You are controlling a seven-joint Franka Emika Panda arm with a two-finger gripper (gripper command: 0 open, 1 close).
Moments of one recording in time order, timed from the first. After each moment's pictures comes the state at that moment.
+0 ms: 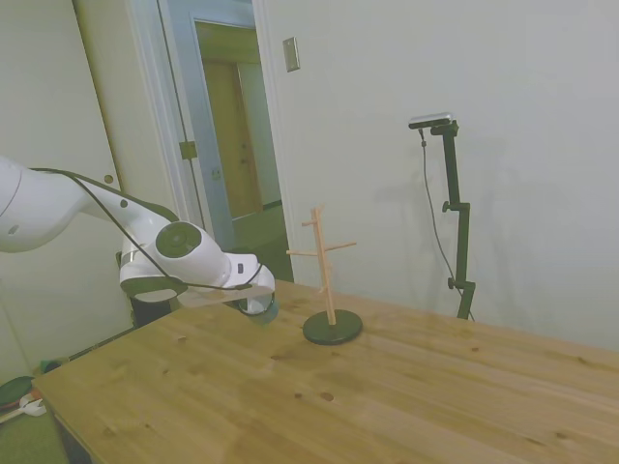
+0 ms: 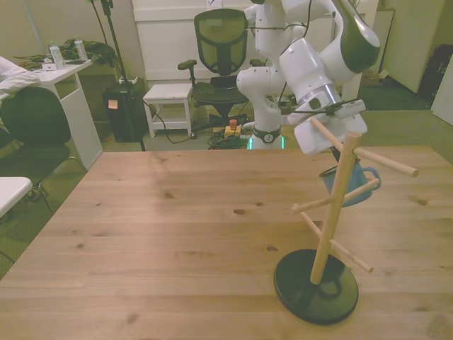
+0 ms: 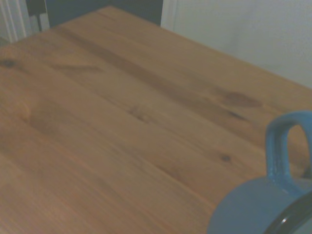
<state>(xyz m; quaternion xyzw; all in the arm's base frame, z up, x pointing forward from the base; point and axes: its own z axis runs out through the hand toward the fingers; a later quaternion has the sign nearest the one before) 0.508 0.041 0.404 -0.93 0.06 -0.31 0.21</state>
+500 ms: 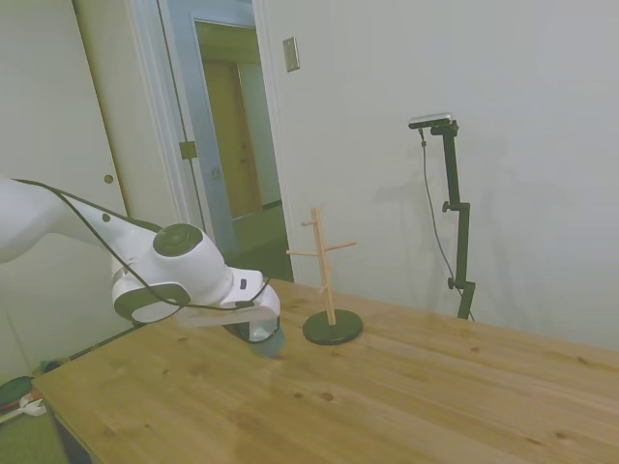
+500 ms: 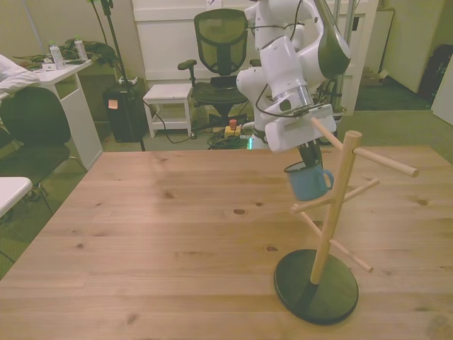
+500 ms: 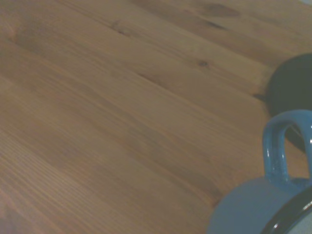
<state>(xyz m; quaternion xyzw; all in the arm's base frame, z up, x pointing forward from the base) 0.468 0.001 0.404 -0.95 0.11 -0.24 0.16</state>
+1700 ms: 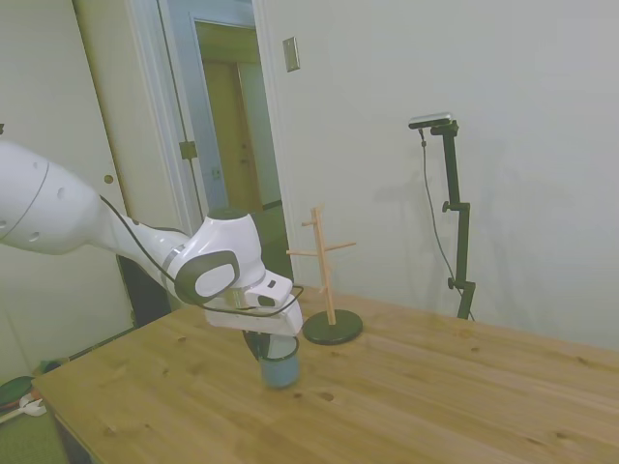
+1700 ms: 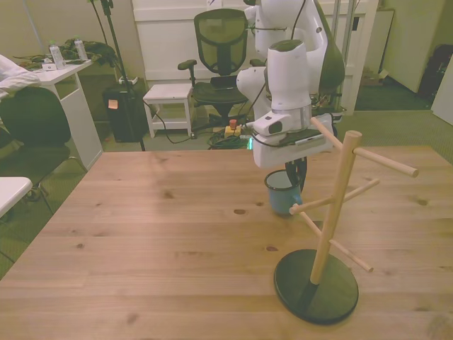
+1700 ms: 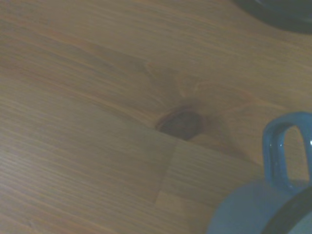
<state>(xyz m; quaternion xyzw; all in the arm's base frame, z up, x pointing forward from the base) 0.528 -0.019 0.380 -0.97 0.24 -0.07 0.07</state>
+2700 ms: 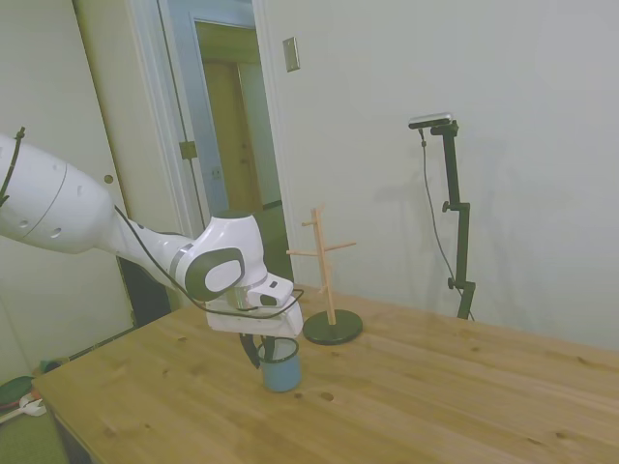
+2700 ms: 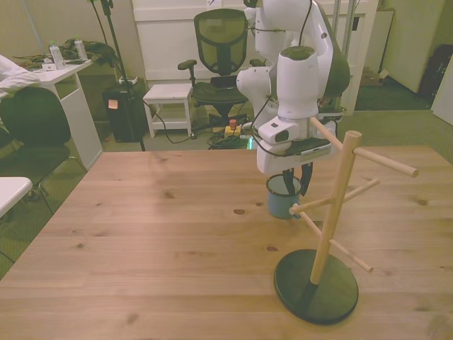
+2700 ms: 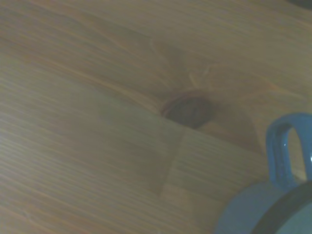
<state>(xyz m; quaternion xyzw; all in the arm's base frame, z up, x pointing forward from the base) 0.535 -0.009 0.372 -0.97 0.22 -0.05 0.04</state>
